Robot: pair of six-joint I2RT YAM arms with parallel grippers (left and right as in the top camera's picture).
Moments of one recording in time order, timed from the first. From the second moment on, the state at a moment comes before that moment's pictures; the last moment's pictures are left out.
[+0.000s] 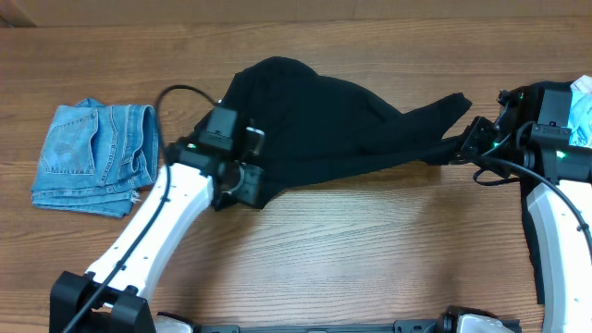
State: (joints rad) left arm -0.36 1.53 1.12 -0.89 0.04 0.01; right arm -0.16 1.33 1.19 -0.88 -0.24 0.37
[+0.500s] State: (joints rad) left arm -0.53 1.82 1.12 -0.79 -0.10 0.08; right arm -0.16 1.33 1.19 -0.88 -0.24 0.36
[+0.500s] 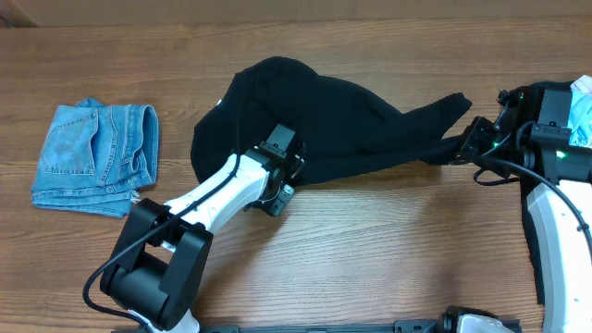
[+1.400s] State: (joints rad) left arm -0.46 1.71 1.72 -1.35 -0.46 -0.25; right arm -0.16 1.31 1.22 -0.91 -0.24 0.29
